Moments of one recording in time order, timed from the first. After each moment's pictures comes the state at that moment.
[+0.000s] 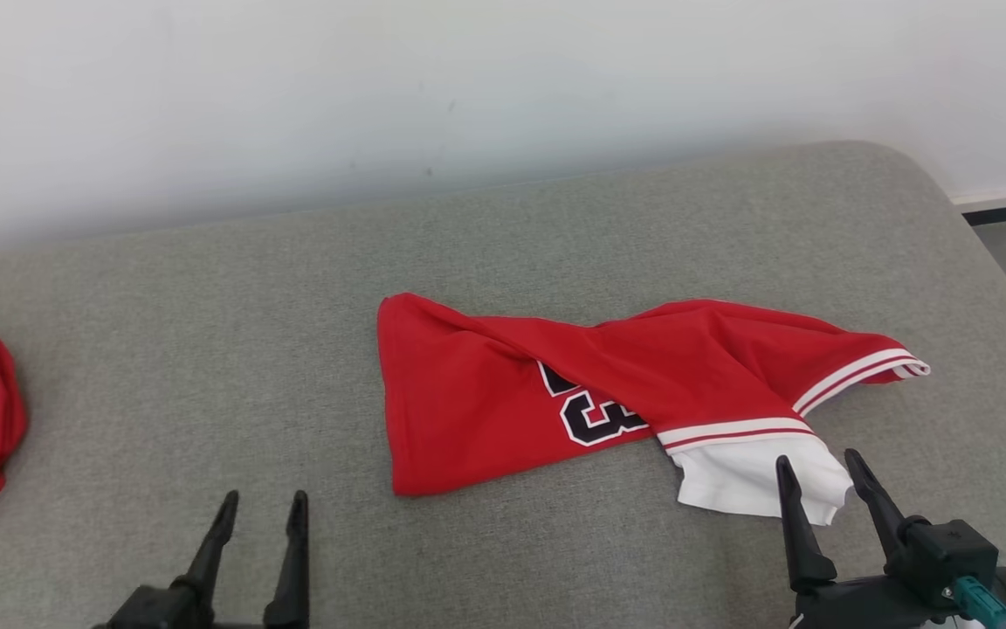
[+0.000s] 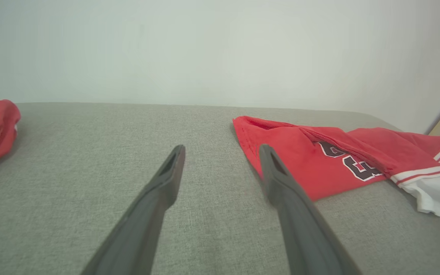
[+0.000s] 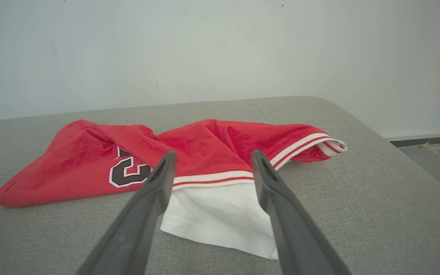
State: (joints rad) left arm -0.01 0.12 -0.09 0.18 -0.28 -0.13 -0.26; right arm 0.02 -0.05 -0.01 0.08 0.09 0.13 -0.08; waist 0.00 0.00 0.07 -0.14
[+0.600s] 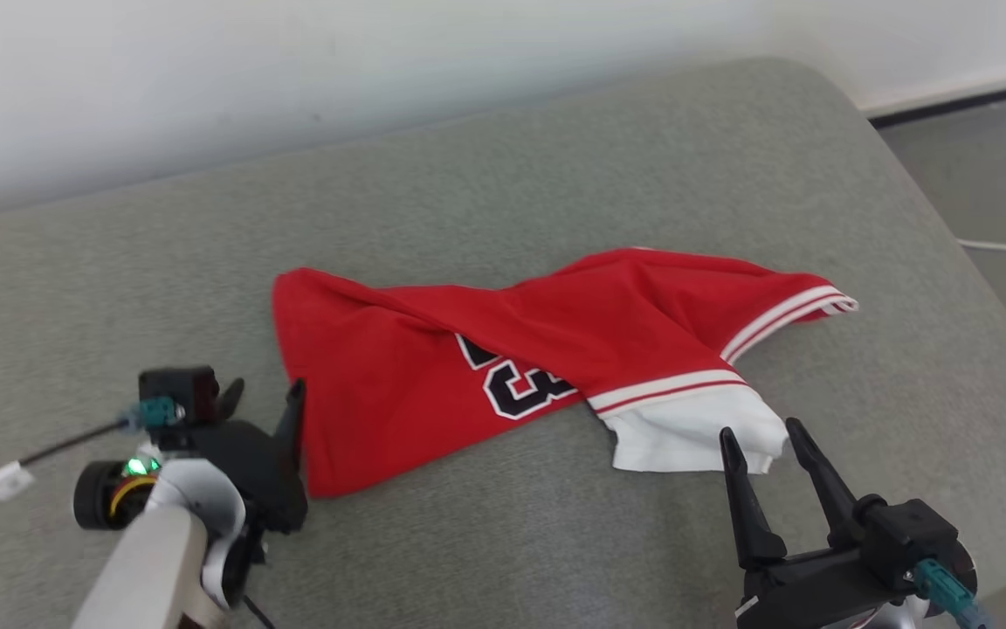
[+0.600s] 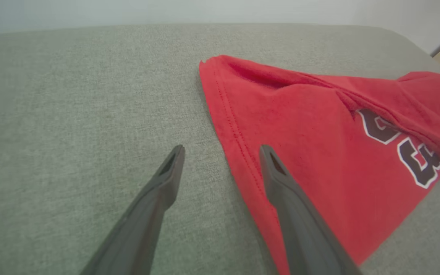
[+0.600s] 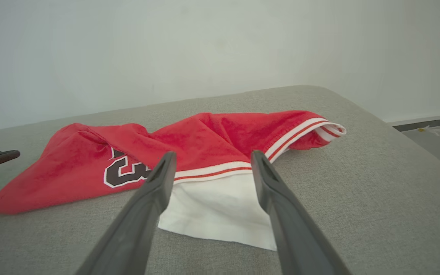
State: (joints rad) left arm -0.51 0.18 -0.20 0.64 -0.42 -0.10 0.08; right arm -0.05 -0.05 0.10 0.09 0.16 0.13 -0.14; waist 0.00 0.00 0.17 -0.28
